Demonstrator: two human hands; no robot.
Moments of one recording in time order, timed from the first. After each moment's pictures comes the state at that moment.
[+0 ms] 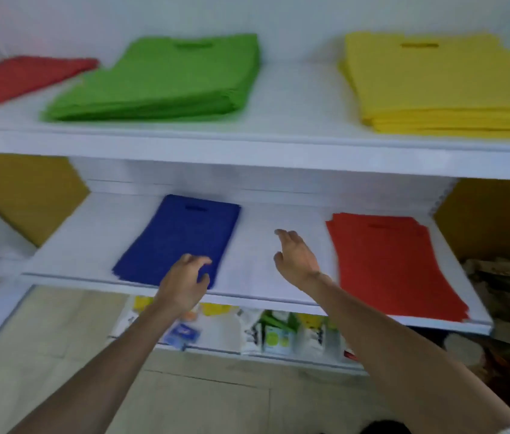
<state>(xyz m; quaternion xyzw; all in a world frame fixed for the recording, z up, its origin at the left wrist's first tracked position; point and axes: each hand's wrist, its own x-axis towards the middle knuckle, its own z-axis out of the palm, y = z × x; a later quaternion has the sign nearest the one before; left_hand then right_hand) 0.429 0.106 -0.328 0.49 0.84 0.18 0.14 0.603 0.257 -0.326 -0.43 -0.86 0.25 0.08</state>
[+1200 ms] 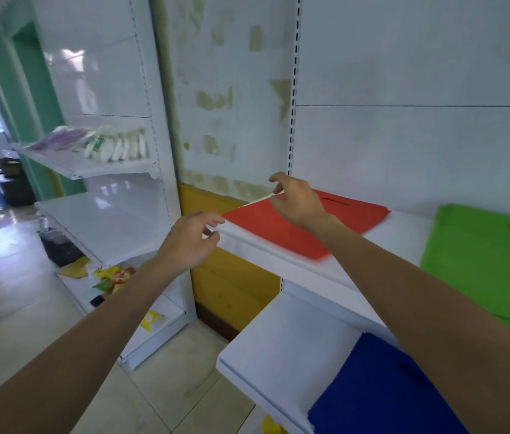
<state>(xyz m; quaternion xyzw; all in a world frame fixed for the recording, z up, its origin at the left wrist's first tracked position) 0.033 -0.098 -0.078 0.35 0.86 0.34 -0.14 0.082 0.111 -0.035 -0.06 -0.94 0.20 0.27</state>
